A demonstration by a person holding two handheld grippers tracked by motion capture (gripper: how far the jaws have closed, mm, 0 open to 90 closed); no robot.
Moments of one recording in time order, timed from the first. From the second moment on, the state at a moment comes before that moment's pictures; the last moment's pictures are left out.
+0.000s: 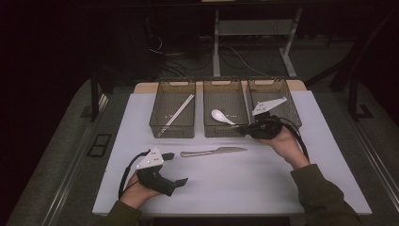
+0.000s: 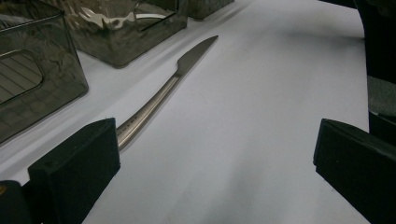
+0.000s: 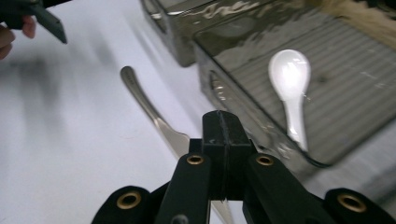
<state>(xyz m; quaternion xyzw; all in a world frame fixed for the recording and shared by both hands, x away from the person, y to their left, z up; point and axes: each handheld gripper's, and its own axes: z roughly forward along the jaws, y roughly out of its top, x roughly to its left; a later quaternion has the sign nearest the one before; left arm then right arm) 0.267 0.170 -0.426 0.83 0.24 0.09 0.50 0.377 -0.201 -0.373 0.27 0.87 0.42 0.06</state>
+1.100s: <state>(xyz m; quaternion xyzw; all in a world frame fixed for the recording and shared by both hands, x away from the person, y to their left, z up) 0.268 0.171 -0.427 0.83 0.24 0.09 0.50 0.400 -0.120 -0.443 0.25 0.91 0.34 0.03</state>
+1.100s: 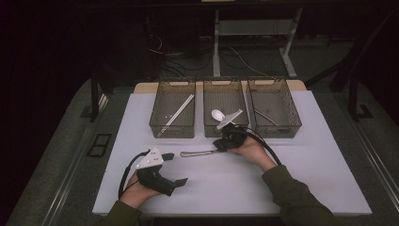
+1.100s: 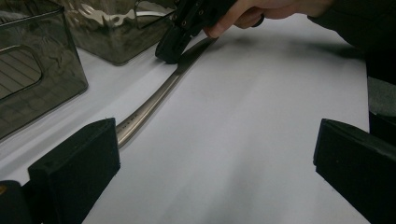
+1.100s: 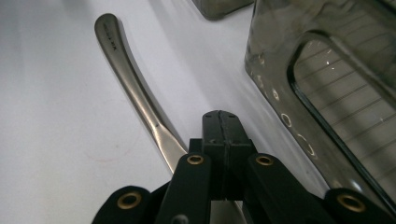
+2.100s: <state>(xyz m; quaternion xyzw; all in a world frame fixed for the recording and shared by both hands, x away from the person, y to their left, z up) 0.267 0.172 -0.426 0.83 0.24 0.09 0.50 0.388 -0.121 -0.436 0.21 0.93 0.31 0.01</state>
